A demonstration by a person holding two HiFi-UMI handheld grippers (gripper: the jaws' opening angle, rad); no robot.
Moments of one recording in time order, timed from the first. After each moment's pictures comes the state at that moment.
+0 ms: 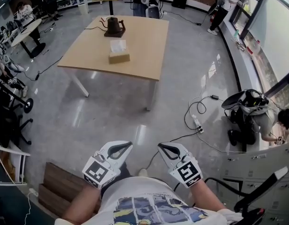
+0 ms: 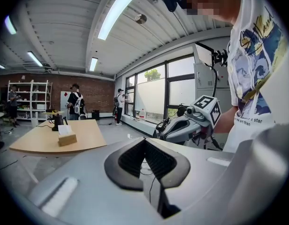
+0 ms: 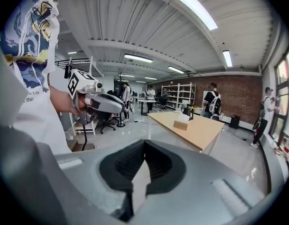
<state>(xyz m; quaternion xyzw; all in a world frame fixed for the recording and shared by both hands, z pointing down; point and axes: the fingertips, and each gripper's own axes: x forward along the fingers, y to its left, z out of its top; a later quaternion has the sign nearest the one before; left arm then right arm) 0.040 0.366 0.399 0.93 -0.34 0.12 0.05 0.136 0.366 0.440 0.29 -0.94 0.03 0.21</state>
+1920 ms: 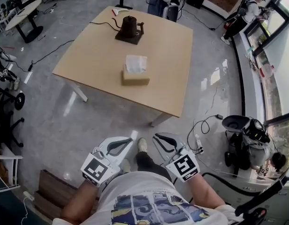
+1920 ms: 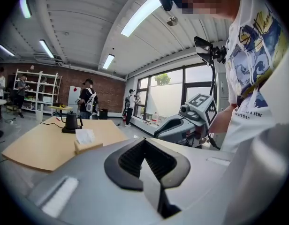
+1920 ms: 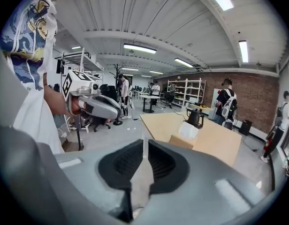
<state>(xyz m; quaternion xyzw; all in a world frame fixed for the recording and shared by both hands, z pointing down) -0.124 0.061 0.414 0.92 -0.37 0.08 0.10 -0.049 0.040 0.446 0.24 -0.94 0.02 0.24</state>
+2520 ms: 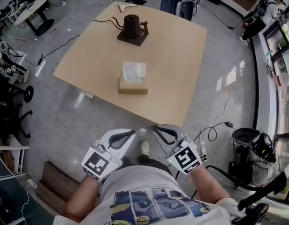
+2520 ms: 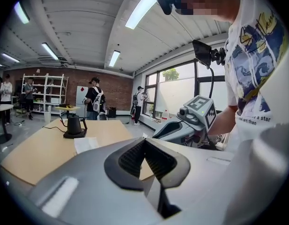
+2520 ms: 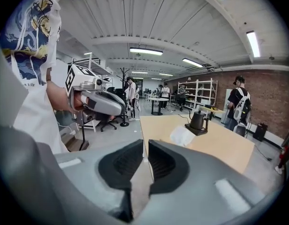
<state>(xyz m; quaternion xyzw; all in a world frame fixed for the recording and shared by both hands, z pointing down) -0.068 -0.081 0.413 0.90 -0.42 0.11 0.11 -0.009 -0.104 0.458 0.16 -0.96 0.01 0.23</state>
